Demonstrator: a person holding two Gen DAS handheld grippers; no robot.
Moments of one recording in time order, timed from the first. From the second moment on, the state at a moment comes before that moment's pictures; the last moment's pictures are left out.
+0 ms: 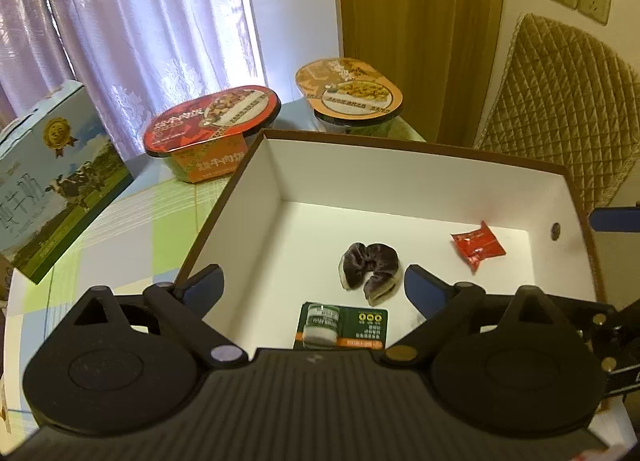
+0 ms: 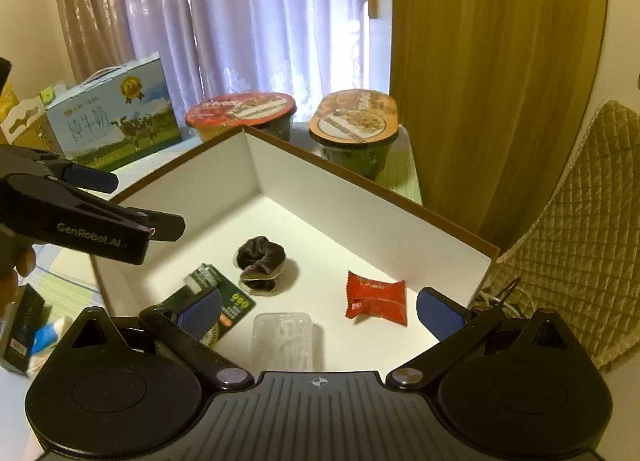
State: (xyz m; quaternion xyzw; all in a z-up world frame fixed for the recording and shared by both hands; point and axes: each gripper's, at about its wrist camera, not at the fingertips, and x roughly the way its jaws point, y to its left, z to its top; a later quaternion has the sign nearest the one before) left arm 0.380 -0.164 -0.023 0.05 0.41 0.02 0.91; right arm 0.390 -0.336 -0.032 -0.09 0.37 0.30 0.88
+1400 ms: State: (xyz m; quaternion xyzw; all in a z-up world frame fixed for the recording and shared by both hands) left arm 0.168 -0.128 0.022 0.00 0.39 0.04 0.92; right arm 0.239 -0.319 -0.010 -0.09 0.37 0.29 0.88
